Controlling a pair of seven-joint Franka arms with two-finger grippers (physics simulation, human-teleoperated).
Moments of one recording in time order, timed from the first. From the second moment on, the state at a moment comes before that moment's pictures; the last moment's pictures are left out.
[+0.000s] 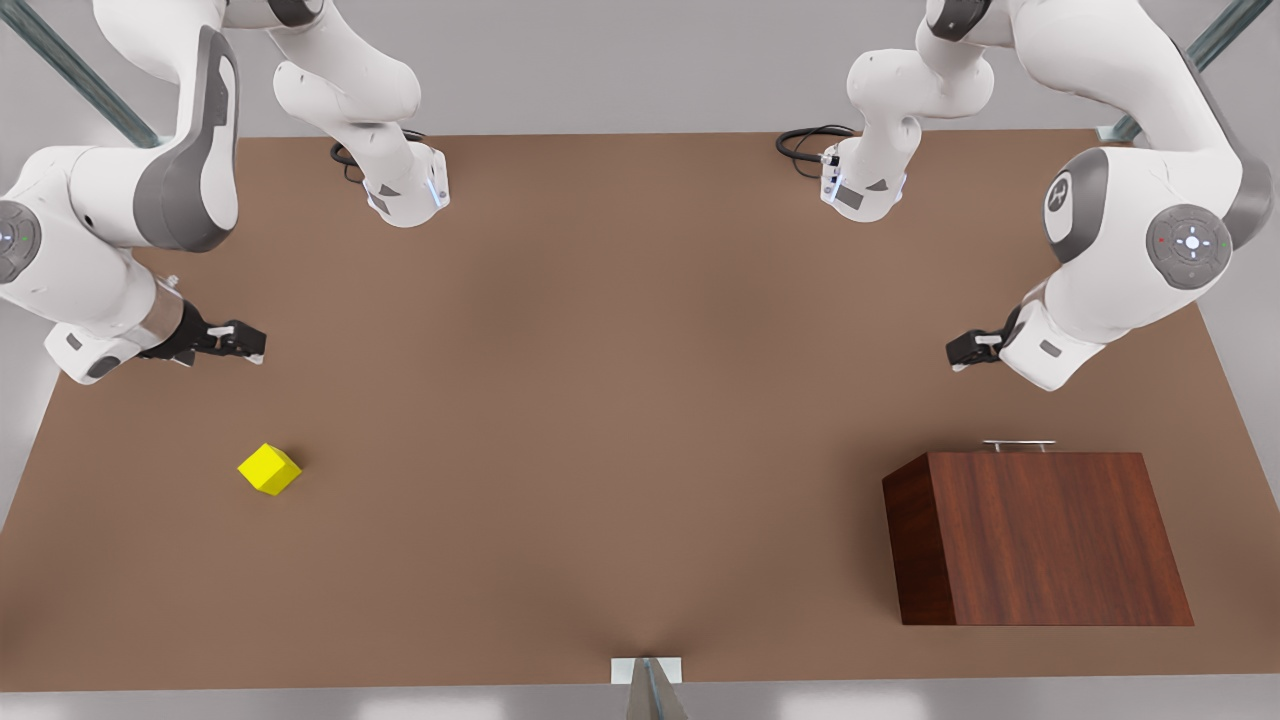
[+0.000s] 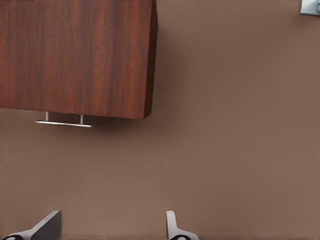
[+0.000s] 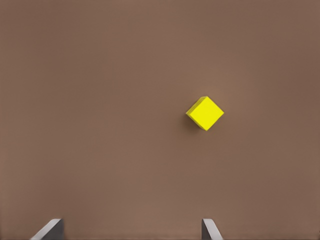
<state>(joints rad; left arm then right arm) -0.12 0.24 0.02 -1.33 0.01 1.47 -0.17 -0.03 0.13 0.00 -1.50 -0.03 1.53 -0.07</state>
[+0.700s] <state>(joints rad) 0.14 0.05 0.16 -2.14 -0.01 2.45 -1.33 -0.22 0.46 -0.06 -1.83 0.04 2.26 -1.12</state>
